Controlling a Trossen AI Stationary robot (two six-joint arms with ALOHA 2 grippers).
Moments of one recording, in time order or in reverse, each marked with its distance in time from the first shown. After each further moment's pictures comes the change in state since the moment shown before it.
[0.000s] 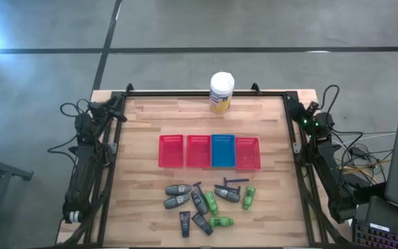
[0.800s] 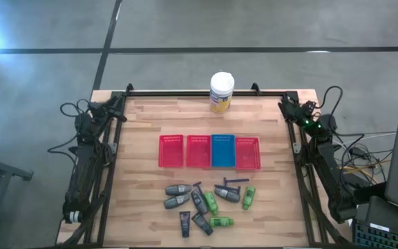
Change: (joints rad) left arm 0.000 0.000 0.000 0.000 0.000 0.000; right arm 0.000 -0.003 0.000 0.147 -0.206 0.287
